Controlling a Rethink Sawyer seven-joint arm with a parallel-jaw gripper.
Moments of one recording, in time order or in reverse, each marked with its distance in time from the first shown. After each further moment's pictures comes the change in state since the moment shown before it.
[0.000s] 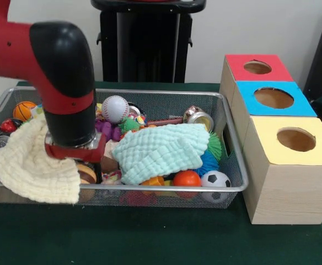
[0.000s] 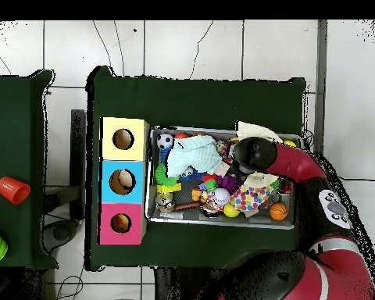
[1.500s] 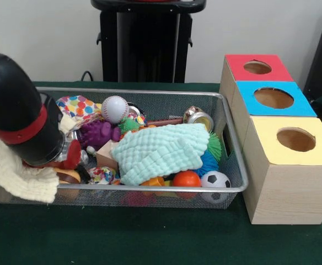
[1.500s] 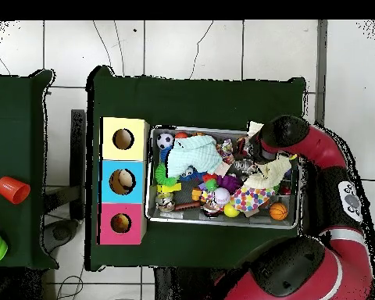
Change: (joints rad) arm -0.108 0.161 0.143 -0.343 0.011 0.571 -0.075
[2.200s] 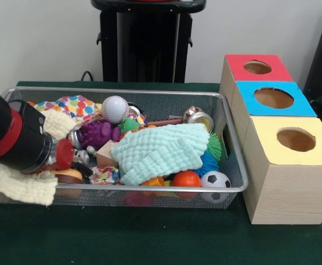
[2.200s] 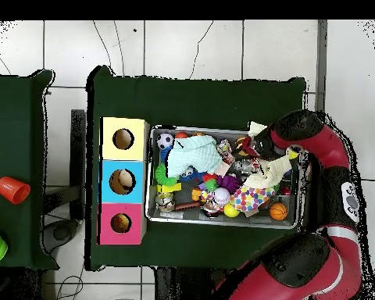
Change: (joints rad) arm -0.062 0.114 0.126 -0.172 0.008 0.253 -0.094
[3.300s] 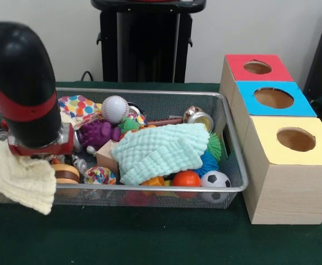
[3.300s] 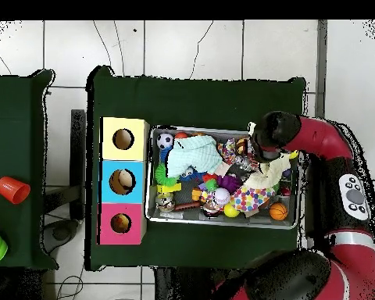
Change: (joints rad) arm 0.099 -0.273 -0.106 0.275 -0.253 -0.341 0.000
